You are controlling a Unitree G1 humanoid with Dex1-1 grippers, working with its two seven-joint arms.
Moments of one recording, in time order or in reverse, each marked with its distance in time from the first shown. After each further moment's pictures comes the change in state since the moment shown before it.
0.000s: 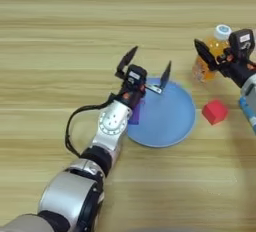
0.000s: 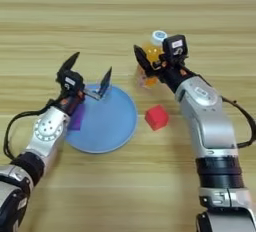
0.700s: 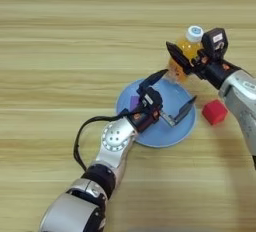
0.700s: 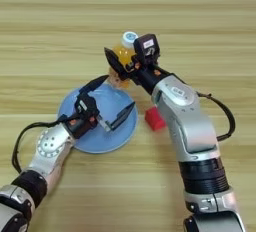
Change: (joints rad) left arm 0.119 -0.024 -0.063 -0.118 -0.107 0.035 -0.305; right arm 0.015 0.073 0.138 -0.111 0.011 0.116 -0.002
